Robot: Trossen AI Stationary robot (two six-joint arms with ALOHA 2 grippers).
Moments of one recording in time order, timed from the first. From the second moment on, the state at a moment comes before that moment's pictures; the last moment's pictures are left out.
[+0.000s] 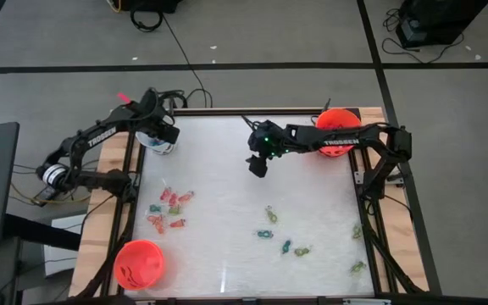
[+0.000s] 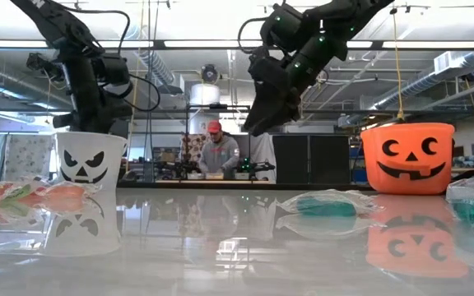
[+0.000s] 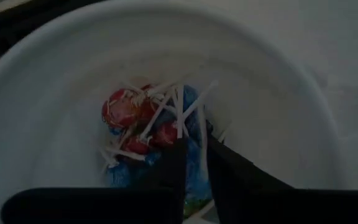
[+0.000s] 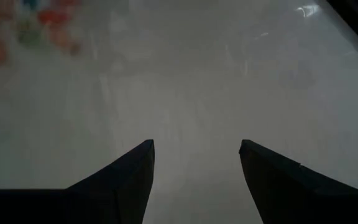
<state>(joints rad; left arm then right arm) 1.04 1.21 0.79 -0.75 -0.01 -0.15 -0.26 1.72 1.19 -0.30 -0.05 0.14</state>
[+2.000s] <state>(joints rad) 0.57 0.80 0.94 -0.74 0.26 -0.20 0.68 1.62 0.71 -1.10 -0.52 0.94</state>
